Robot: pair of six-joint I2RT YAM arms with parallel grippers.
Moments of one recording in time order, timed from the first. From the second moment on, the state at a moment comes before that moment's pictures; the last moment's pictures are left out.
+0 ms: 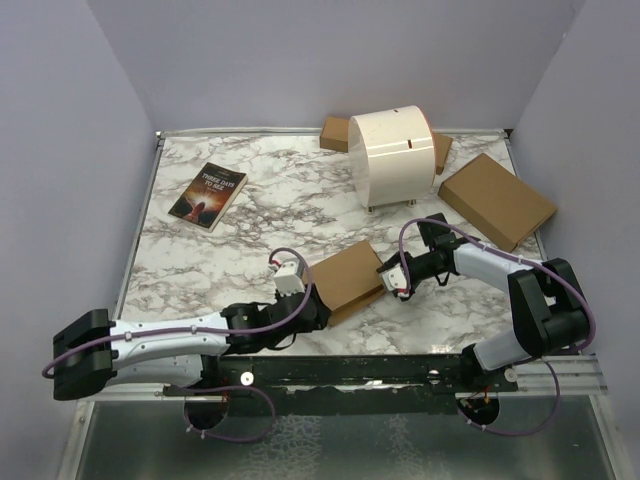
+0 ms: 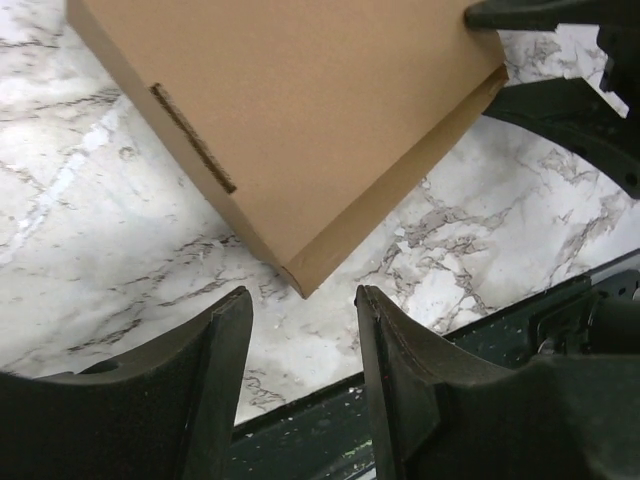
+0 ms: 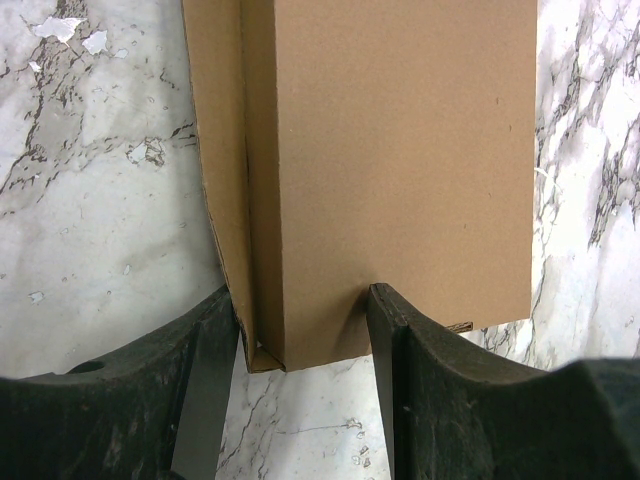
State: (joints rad) left arm -1.27 1.05 0.49 -0.21 -0.48 -1.14; right arm 0.32 1.49 0.69 -0.45 -0.85 -1.80
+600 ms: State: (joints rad) left arm -1.36 1.28 0.76 -0.22 -0.41 -0.30; right arm 0.32 1.50 0.69 -0.45 -0.85 -1.80
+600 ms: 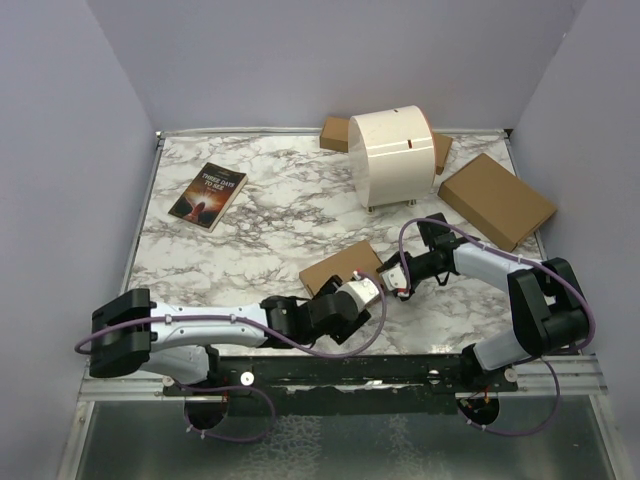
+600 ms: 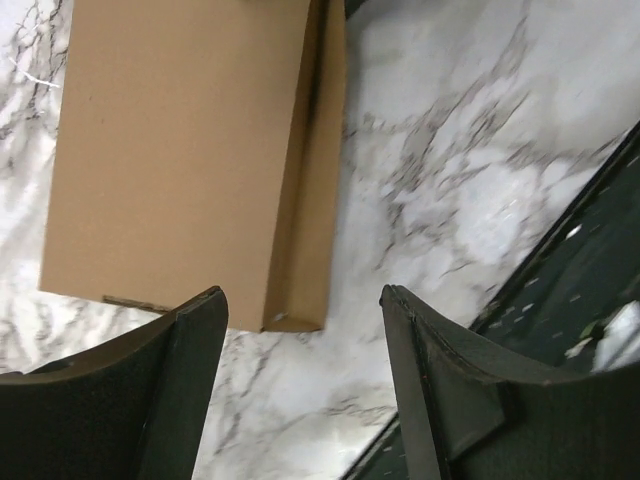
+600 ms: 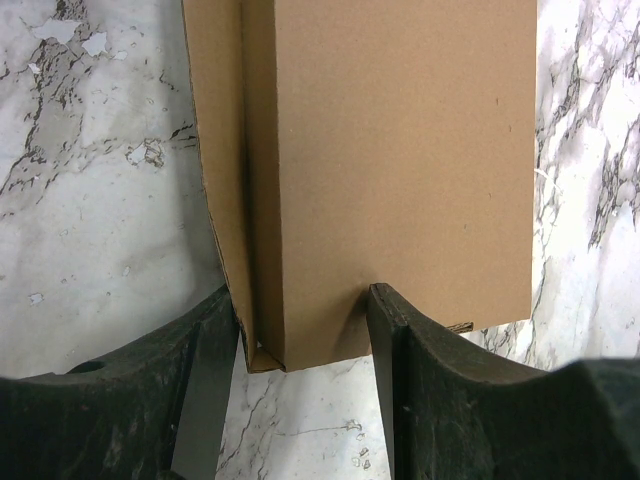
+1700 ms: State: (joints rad) left arm -1.36 1.42 0.61 -0.03 -0.42 0.24; right arm 0.32 1.51 0.70 -0.45 -0.86 -1.80
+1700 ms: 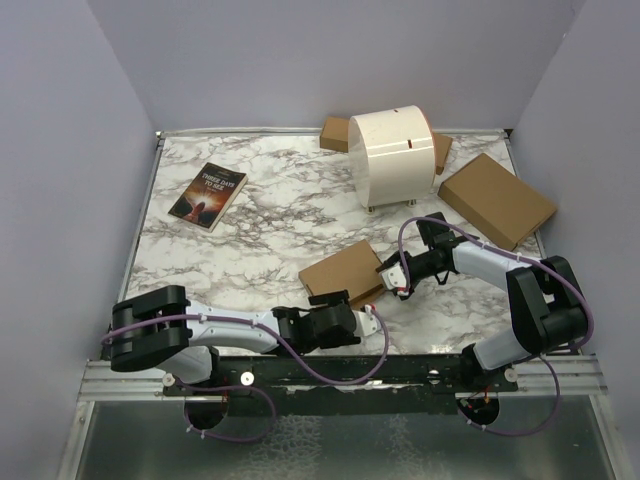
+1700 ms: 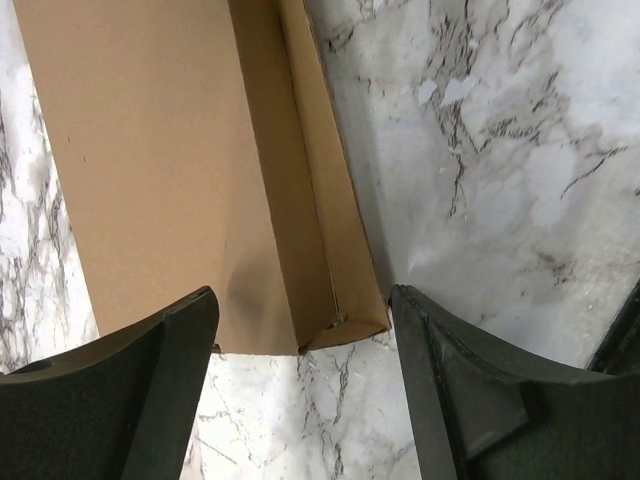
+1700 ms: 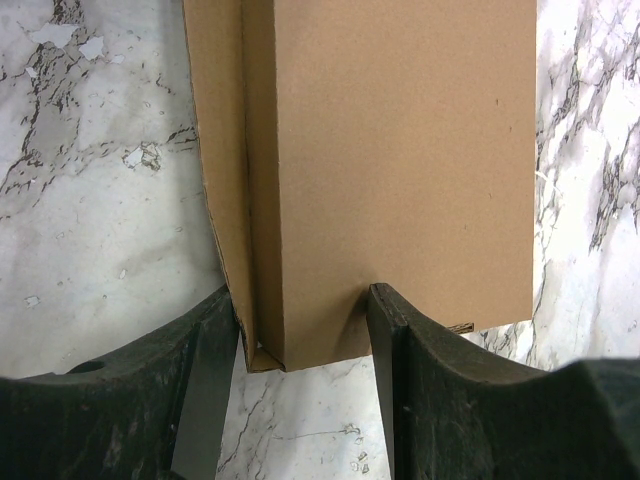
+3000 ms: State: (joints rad) left arm -1.36 1.14 0.54 -0.03 -0.41 0.22; right arm 0.32 1.52 0.71 -0.46 -0.86 -1.79
